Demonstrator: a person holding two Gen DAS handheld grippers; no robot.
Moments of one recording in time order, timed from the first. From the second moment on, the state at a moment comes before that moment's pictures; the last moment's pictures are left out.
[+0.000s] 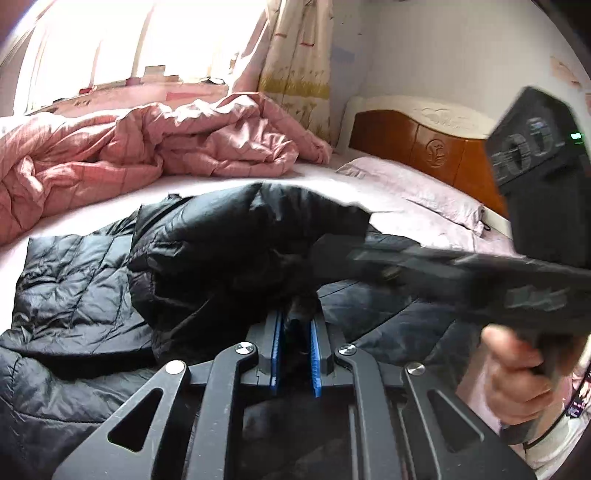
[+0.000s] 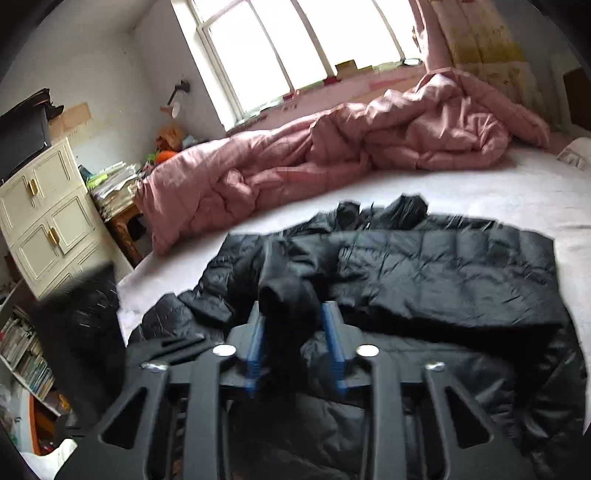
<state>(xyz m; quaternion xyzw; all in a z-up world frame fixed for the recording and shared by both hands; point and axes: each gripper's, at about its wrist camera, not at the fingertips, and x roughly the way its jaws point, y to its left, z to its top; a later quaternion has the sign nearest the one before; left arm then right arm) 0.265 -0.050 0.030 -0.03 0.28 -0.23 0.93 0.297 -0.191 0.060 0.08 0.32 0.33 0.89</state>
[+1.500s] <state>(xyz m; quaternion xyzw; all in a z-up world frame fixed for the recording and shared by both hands) 0.270 0.027 0.045 -0.06 0.23 0.03 0.97 0.345 -0.301 0.043 -0.02 0.33 -0.12 0.94</state>
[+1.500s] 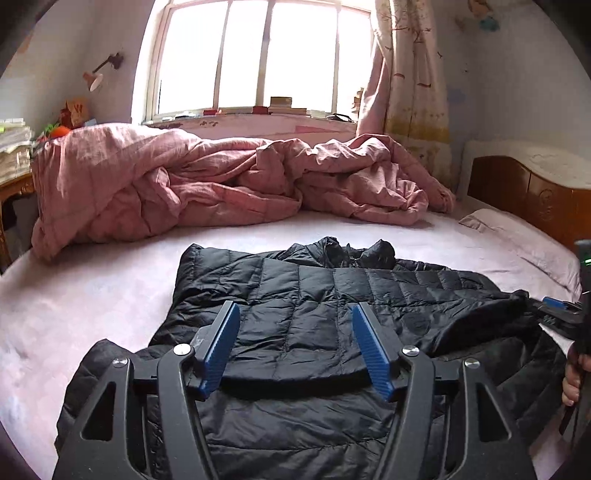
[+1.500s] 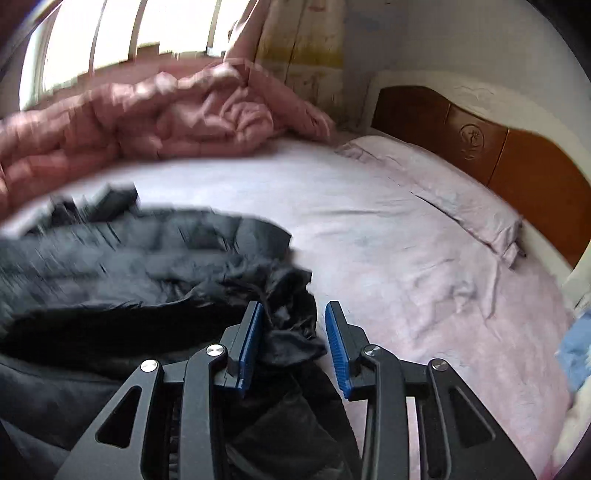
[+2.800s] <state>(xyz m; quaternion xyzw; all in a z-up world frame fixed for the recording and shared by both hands) 0.258 0.016 0.043 -0.04 0.18 0.03 0.98 0.348 -0.254 0.032 0.00 0.35 0.02 0.94</state>
